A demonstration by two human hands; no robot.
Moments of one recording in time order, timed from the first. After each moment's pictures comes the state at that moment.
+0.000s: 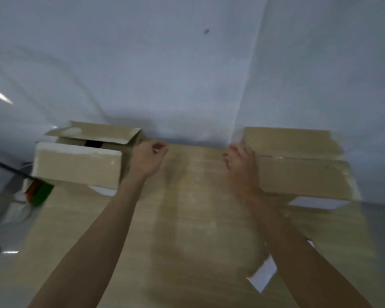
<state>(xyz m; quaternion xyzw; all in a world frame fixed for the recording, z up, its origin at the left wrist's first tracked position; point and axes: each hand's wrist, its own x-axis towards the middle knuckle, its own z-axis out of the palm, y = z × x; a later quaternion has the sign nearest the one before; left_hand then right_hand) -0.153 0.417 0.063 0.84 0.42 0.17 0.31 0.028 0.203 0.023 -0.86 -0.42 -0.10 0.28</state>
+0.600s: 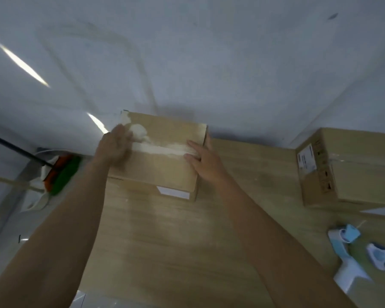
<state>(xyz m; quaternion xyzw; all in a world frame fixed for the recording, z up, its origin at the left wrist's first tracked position) -0.351 0.694 0.018 0.83 0.50 0.01 0.25 -0.151 0.456 -0.007 -0.81 -0.40 0.28 0.33</state>
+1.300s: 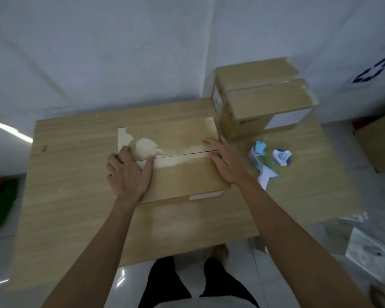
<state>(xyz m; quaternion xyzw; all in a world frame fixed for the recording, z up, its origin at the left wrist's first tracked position) -0.300 0.349 -0.013 0.87 0.45 0.07 0.17 -0.127 0.113 -0.020 -0.86 -0.29 0.19 0.38</state>
